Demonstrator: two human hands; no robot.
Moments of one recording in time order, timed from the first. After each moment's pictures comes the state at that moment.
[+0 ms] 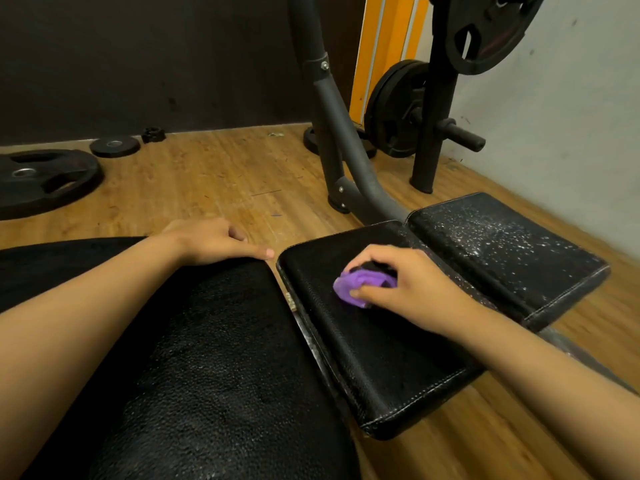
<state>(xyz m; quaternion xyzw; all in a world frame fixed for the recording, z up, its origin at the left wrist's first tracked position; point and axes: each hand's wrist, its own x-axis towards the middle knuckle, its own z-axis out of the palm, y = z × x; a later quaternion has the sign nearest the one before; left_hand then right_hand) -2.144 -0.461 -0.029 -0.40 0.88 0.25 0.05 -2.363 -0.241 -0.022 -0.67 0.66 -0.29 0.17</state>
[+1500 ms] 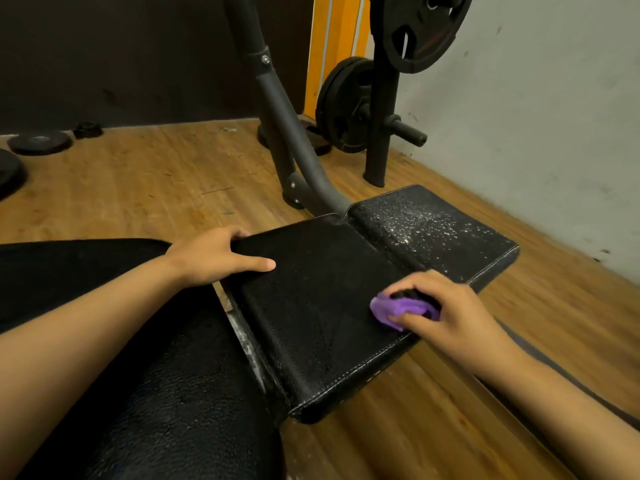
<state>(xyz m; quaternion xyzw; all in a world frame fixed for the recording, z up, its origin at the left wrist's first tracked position) -2.207 -0.390 -0.031 -0.39 0.85 0.34 -0.03 -2.416 -0.128 -0.031 -0.61 0.72 -0.31 0.09</state>
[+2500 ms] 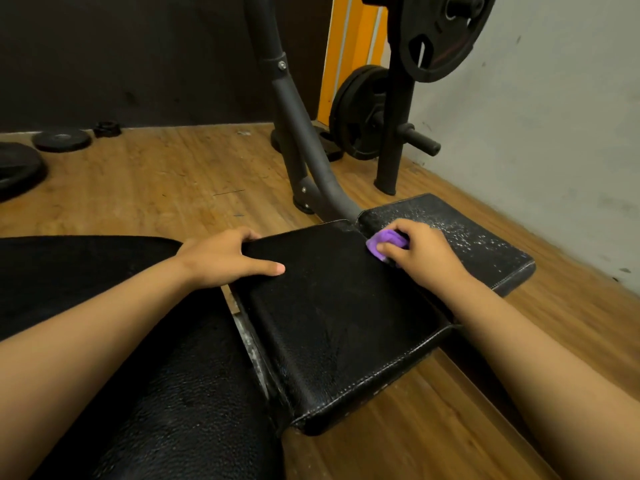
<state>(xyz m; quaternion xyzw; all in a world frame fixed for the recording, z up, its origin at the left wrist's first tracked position) -2.208 -0.387 -0.032 -0.41 0.86 0.30 -0.03 -2.462 -0.232 -0.026 -0.53 0.80 -0.27 0.06</state>
